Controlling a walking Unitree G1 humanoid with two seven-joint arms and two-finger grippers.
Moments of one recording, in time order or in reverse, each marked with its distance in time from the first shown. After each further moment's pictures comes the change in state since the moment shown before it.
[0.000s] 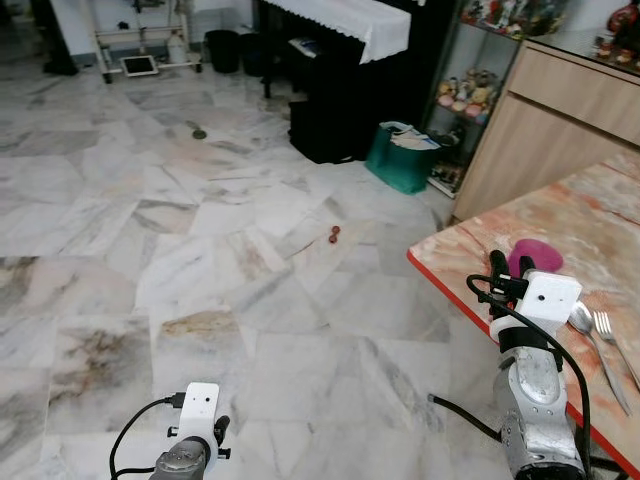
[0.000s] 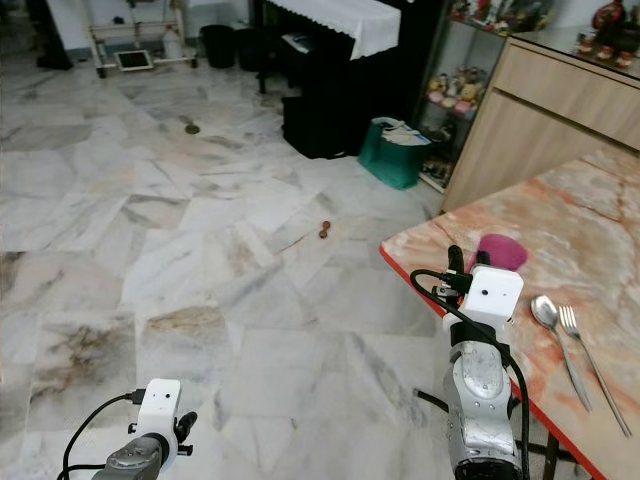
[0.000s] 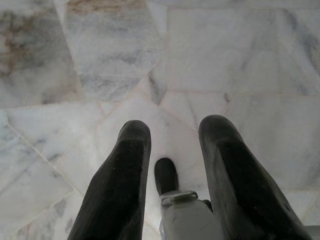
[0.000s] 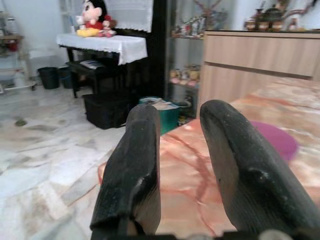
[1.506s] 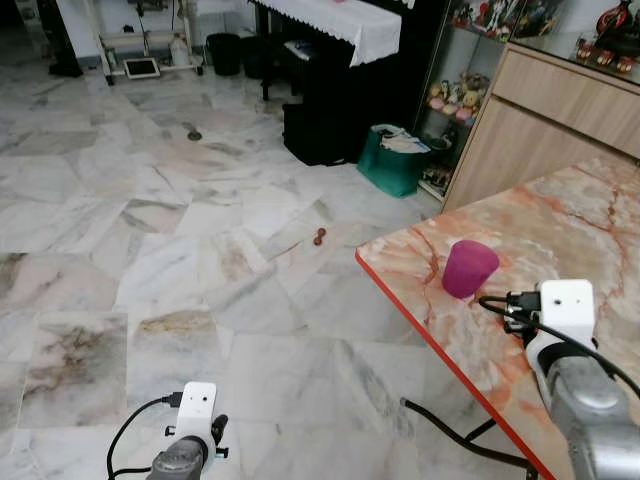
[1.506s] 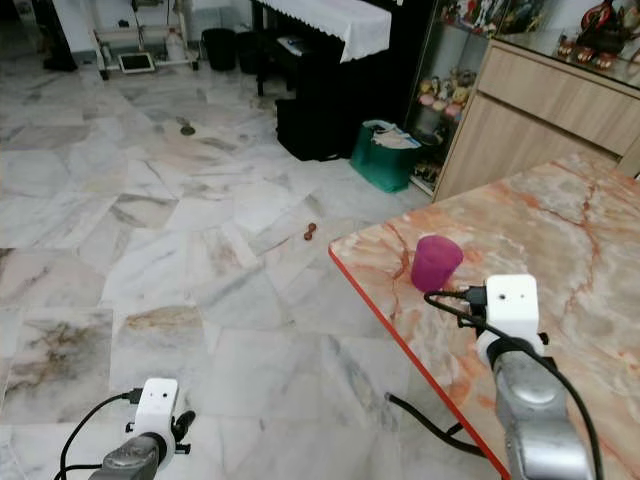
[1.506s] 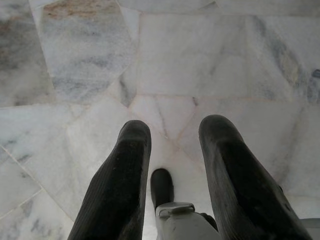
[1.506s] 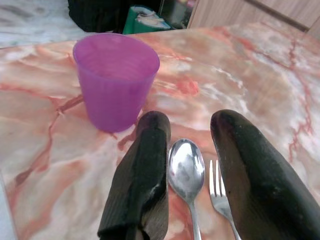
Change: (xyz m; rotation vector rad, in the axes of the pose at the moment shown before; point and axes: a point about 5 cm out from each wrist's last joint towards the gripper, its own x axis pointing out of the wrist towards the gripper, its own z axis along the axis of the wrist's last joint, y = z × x) left arm 0.000 0.001 0.000 -0.004 -0.008 -0.009; right arm -0.023 -0.040 0.021 -0.242 0.435 0.054
